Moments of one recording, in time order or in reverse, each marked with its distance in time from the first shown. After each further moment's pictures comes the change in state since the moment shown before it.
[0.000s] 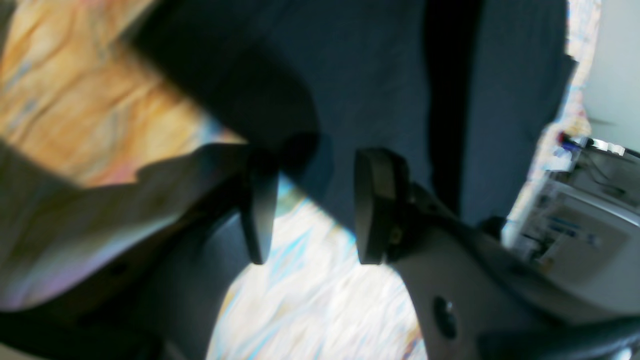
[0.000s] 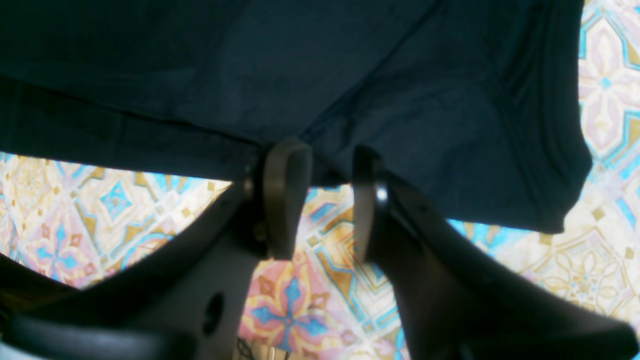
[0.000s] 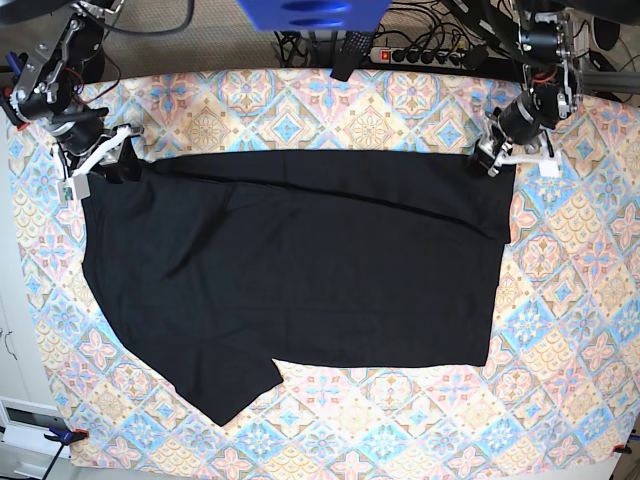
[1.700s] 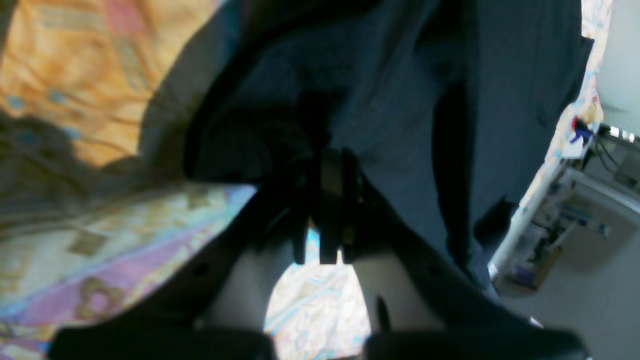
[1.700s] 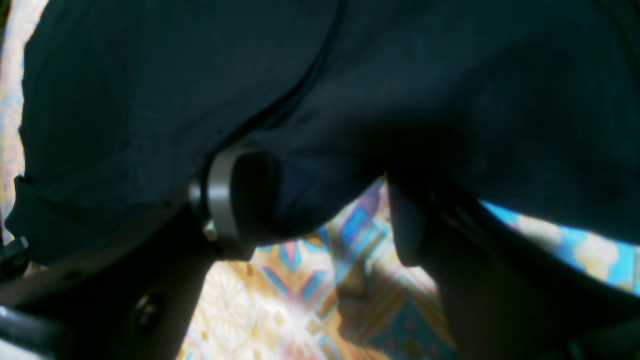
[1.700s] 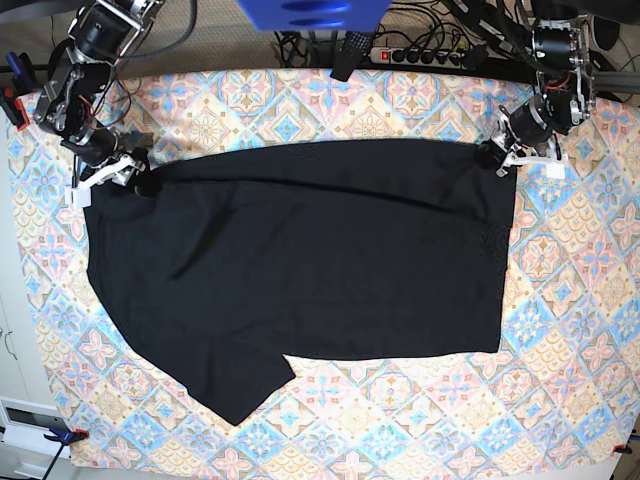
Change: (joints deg) left arm 0.5 -3.3 -0.2 0.7 -1.2 0.3 4.5; right arm 15.1 0.5 4.3 -33.9 1.4 0.5 3.8
